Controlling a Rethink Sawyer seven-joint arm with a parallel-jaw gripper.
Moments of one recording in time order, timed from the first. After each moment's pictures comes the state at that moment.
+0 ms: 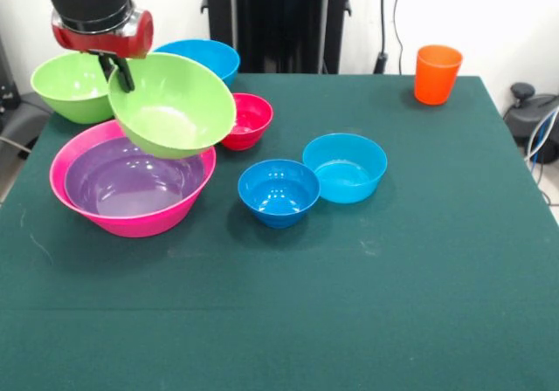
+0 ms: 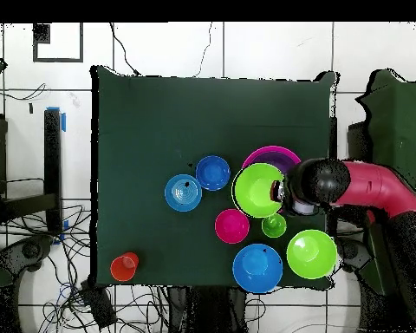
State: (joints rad) arm -0.93 -0.66 0.58 1.60 -0.62 1.07 1.86
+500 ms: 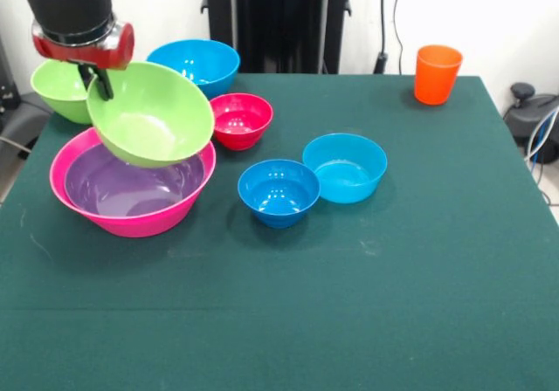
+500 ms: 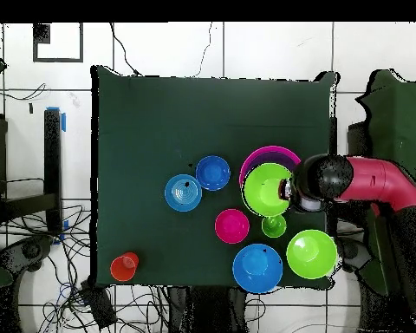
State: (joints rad) arm -0.93 -0.61 0.57 1.53 -0.70 1.11 1.85
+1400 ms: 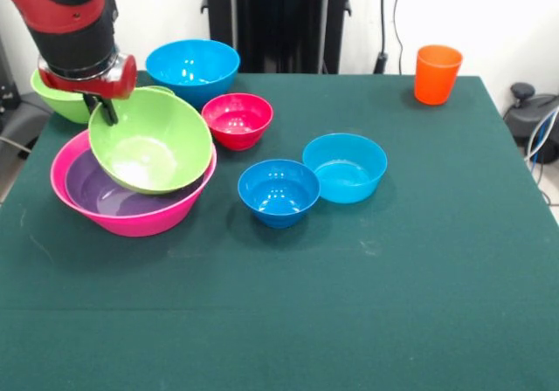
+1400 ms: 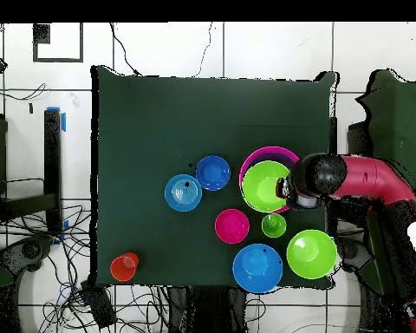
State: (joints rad) arm -0.93 -0.52 0.57 1.48 -0.73 1.11 1.85
